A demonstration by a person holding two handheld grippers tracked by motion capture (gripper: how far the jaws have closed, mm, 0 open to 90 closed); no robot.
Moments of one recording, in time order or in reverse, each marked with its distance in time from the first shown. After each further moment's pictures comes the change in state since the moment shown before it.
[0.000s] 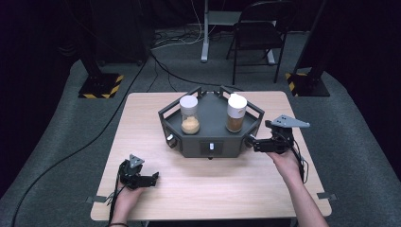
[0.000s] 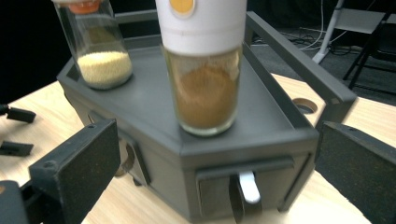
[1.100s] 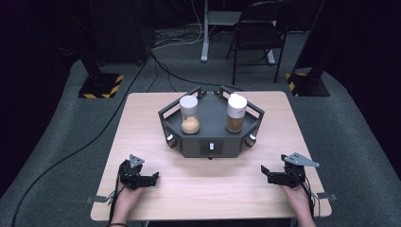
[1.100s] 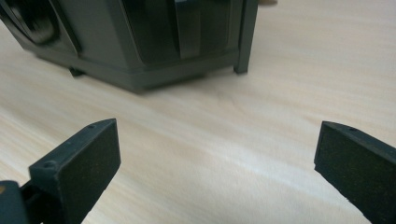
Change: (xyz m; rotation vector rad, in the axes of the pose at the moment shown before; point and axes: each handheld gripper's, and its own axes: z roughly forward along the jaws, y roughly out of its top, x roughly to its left) left arm -0.001 0.000 0.000 0.000 0.003 -0.004; right arm -0.007 -0.120 -0.018 0.104 -0.131 0.073
